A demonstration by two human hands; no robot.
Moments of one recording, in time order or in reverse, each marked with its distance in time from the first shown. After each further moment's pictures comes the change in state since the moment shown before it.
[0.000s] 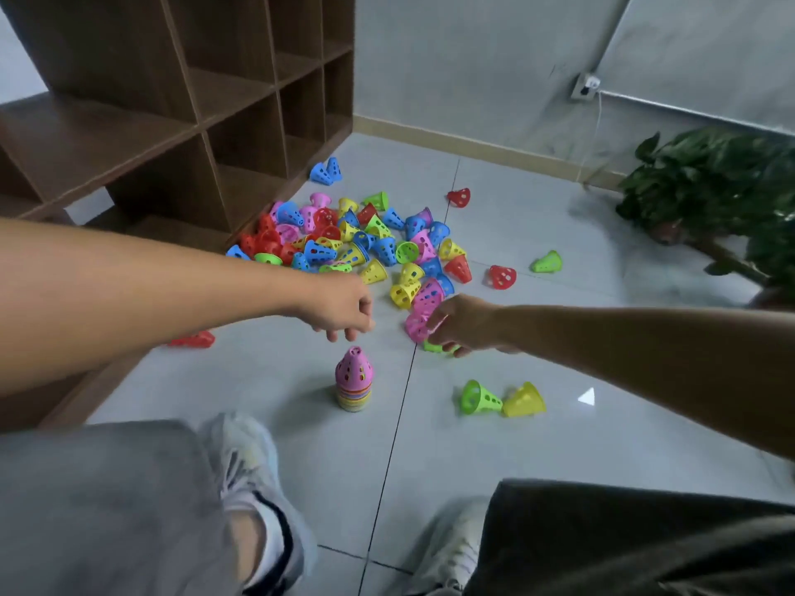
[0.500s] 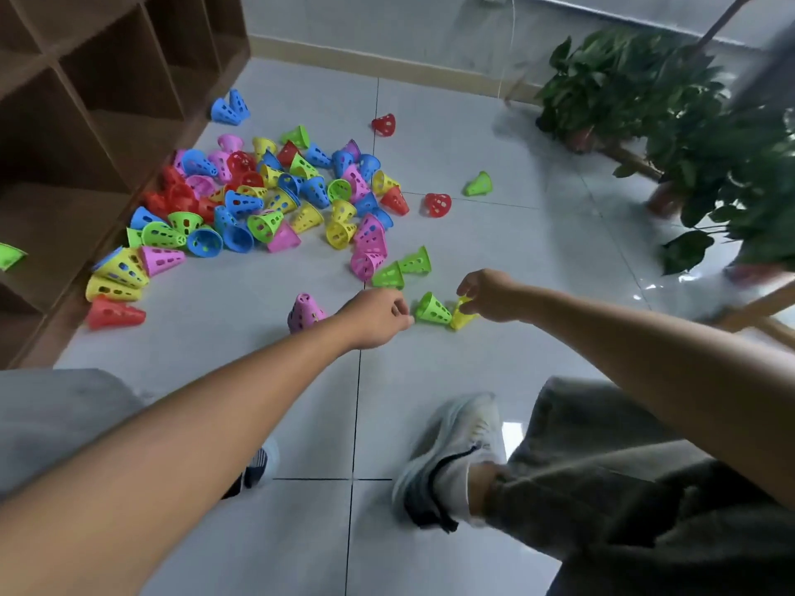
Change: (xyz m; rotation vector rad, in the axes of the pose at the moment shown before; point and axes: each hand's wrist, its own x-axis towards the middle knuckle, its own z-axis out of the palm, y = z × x) left_hand 0.045 0.059 0.140 -0.273 0.090 0.156; right_hand -0.034 0.131 0.005 -0.263 0.293 0.206
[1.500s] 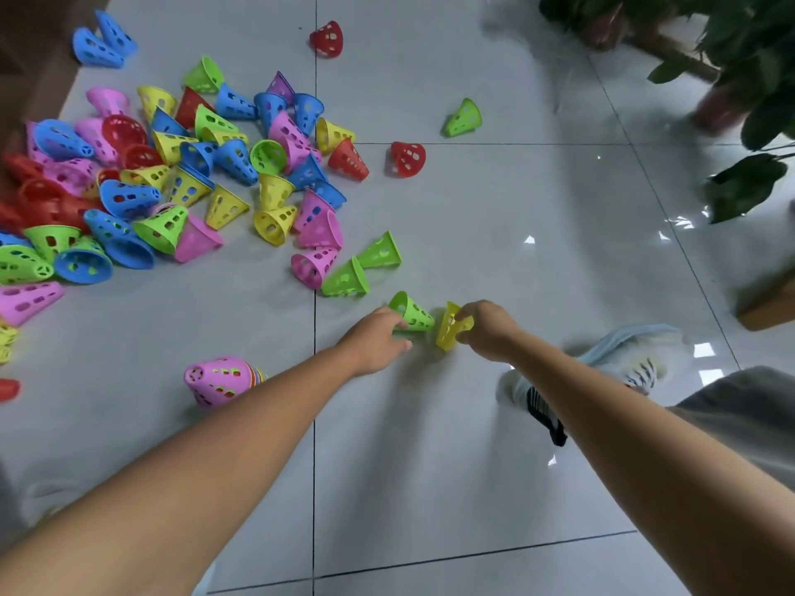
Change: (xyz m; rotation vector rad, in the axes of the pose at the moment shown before) left_hand 0.212 -0.051 0.115 0.062 -0.183 -0.032; right_hand 0.156 0.128 0.077 0.154 -0.037 0.129
